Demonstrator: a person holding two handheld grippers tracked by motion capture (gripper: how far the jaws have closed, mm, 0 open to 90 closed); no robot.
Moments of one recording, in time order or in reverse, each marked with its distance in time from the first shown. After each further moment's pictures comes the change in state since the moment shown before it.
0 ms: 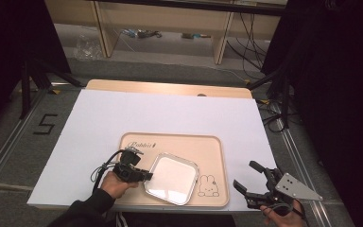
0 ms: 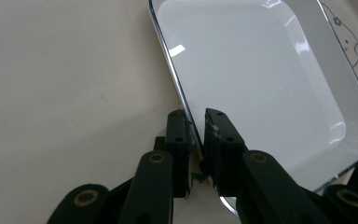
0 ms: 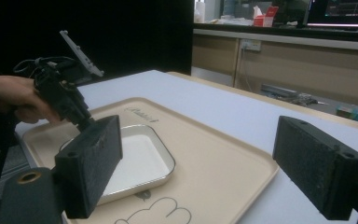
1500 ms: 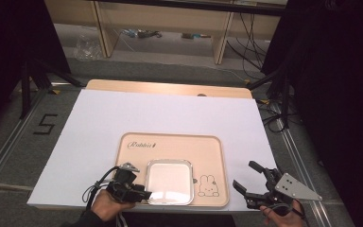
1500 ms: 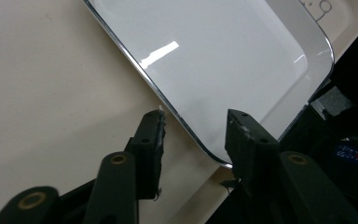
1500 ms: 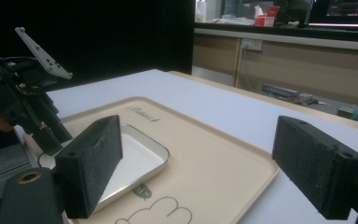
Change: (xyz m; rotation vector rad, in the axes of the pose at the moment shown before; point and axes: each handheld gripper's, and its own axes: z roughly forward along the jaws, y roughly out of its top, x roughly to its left) left arm -0.033 -0.036 -0.018 -0.021 0.014 -0.022; right arm -0.001 0.001 0.001 0.003 0.016 -0.023
